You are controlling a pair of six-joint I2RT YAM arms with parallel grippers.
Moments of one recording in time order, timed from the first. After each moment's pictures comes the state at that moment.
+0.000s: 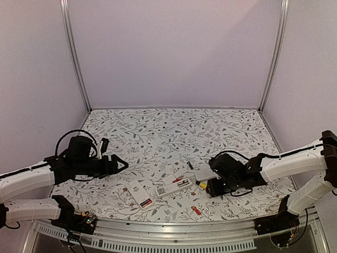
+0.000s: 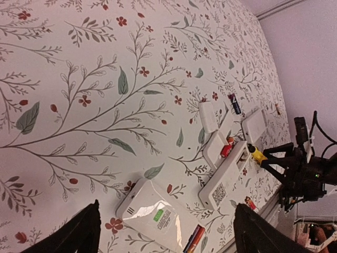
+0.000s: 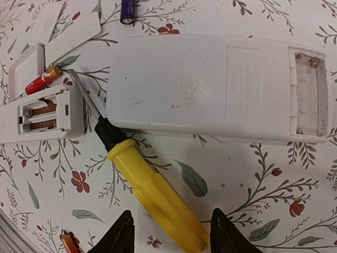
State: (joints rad) left arm -0.56 0.91 0.41 -0.20 0.26 -0.72; right arm 1.03 1.43 0.64 -0.29 0.15 0.72
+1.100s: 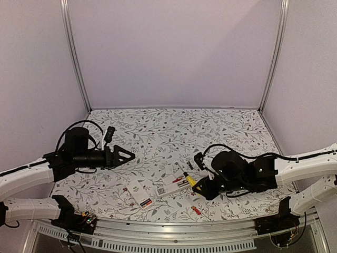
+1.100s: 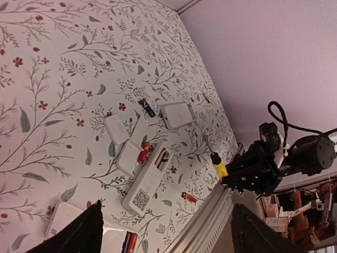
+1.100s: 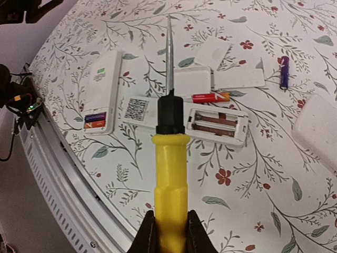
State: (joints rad) left arm -0.58 0.91 0.46 -0.05 0.45 -0.73; right arm 1.22 1.32 0.73 -0.26 0.14 0.62
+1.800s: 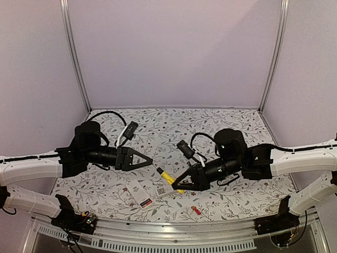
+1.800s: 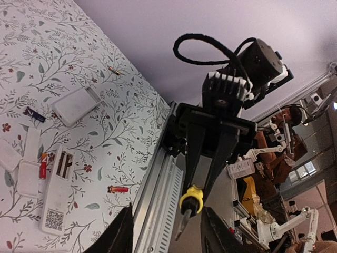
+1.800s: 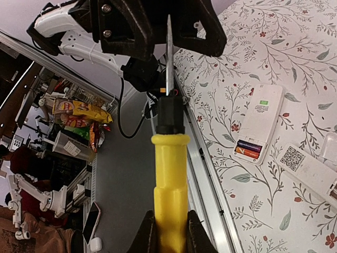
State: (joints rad) left arm -0.80 1.09 0.58 0.25 0.70 -0.71; right arm 1.11 1.35 0.82 0.08 -0.55 0.57
